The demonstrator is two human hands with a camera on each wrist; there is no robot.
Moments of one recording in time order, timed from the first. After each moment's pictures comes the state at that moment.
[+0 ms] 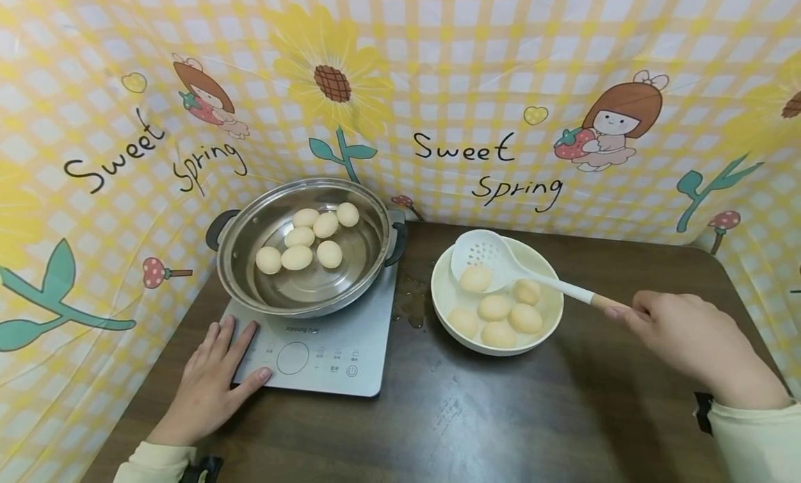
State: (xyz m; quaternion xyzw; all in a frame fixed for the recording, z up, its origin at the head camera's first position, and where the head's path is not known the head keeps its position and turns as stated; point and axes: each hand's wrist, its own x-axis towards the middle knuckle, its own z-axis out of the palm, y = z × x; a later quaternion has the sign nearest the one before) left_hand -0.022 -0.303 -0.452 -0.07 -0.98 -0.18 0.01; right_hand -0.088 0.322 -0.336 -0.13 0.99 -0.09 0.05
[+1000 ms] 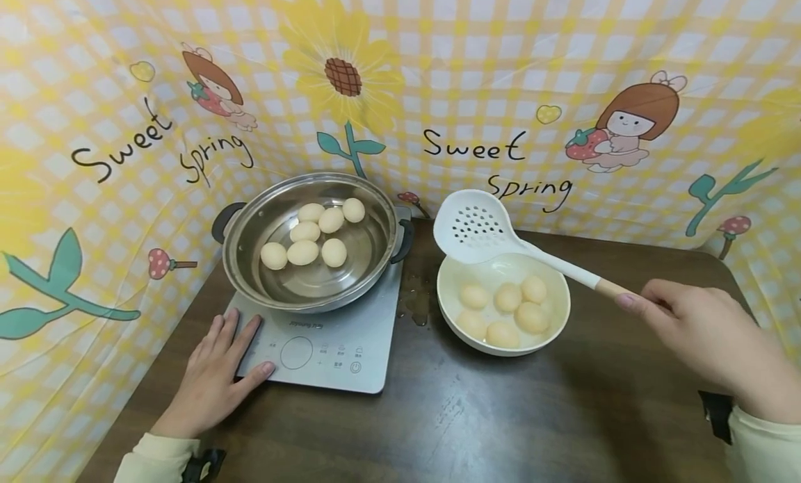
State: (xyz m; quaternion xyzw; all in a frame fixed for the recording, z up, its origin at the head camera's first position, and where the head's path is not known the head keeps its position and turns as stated) left_hand -0.021 -0.306 -0.454 -0.07 -0.98 -0.19 0.02; right_hand -0.084 0.310 -0.318 -0.12 0.98 -0.14 -0.07
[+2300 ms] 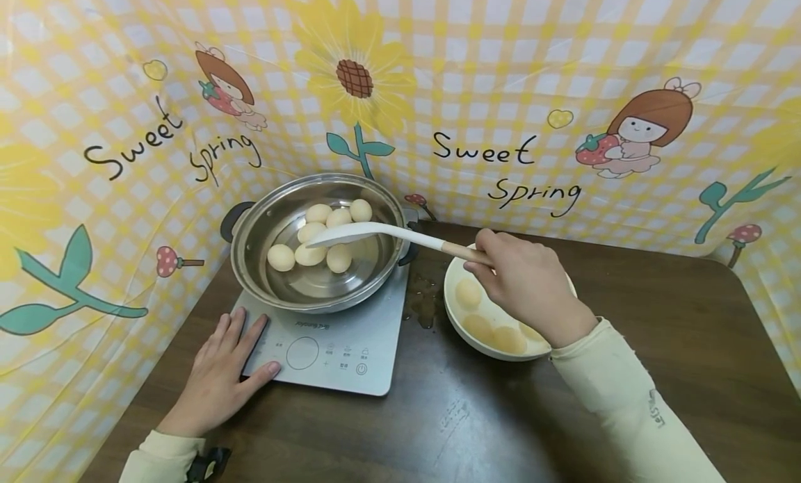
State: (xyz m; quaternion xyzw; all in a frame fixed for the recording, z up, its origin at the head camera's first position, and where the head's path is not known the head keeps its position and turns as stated) left_hand -0.021 -0.306 -0.453 -0.07 -0.98 -0.19 0.02; right_hand -0.144 0.142 -0.321 -0.32 0.91 -0.18 -0.22
